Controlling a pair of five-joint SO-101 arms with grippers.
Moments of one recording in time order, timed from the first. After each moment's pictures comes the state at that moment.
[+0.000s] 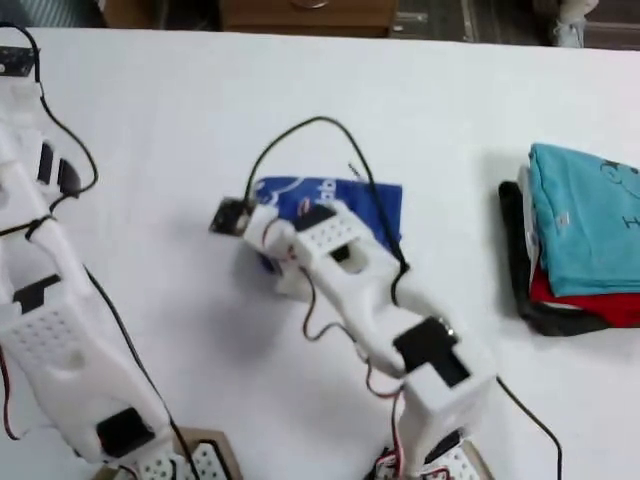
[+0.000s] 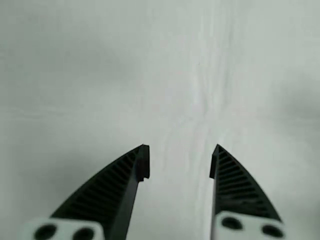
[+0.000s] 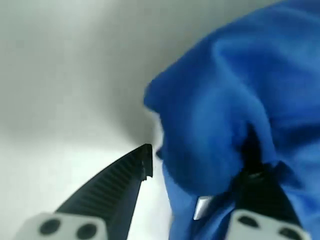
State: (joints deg) left arm -36.3 33.9 -50.2 101.1 -24.5; right arm -33.8 17.2 16.5 60.0 40.7
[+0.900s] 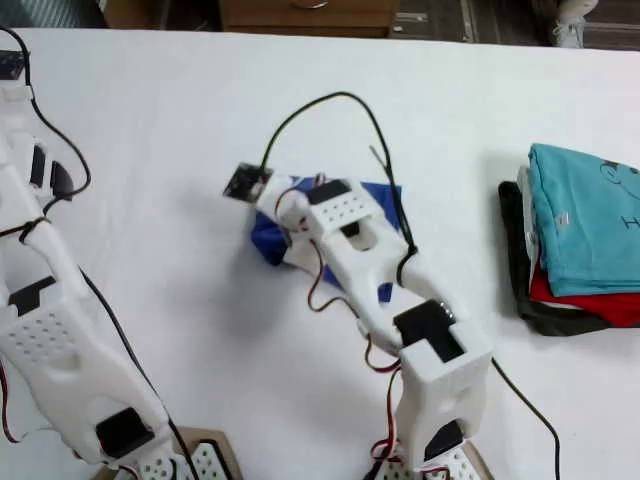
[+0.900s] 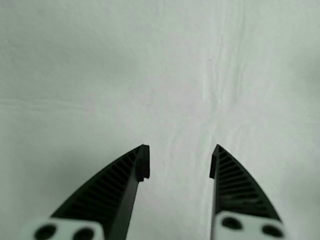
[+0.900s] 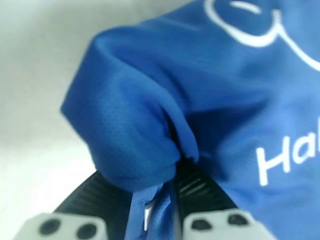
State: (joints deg) left arm -38.0 33.9 -50.2 101.1 -24.5; right arm -29.1 20.7 8.6 60.2 40.6
